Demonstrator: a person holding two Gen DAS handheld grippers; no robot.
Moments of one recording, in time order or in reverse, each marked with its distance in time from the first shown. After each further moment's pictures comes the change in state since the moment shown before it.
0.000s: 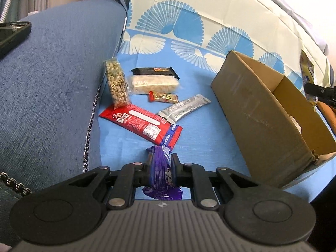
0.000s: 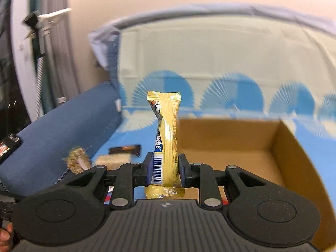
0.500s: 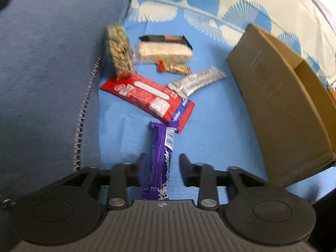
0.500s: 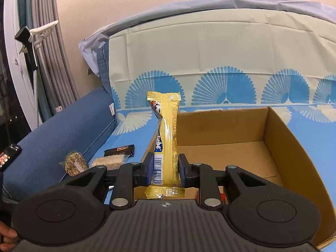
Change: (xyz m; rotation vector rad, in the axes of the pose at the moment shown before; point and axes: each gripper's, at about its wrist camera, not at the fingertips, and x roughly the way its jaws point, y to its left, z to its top) left arm 0.042 0.000 0.004 -0.021 0.201 0.050; right arm -0.011 -0.031 -0.007 0.065 -0.029 0.029
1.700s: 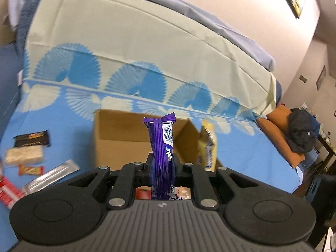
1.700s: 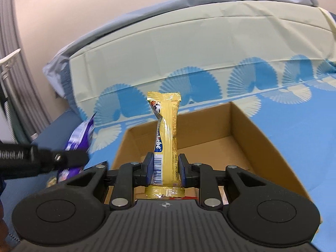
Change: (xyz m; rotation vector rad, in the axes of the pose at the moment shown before) left arm -0.076 -0.245 0.093 0.124 -0.320 -0.346; right arm -0.007 -0.040 0.008 0.181 -0.036 -0.150
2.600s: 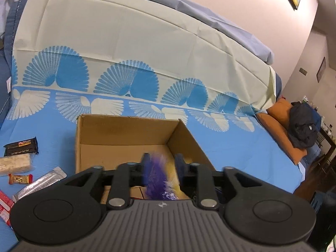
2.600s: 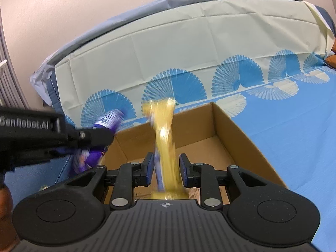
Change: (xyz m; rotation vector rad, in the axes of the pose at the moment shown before) left arm 0.021 -0.016 0.010 0.020 0.014 0.010; right arm 0.000 -0.021 0.002 0.048 -0.003 -0.043
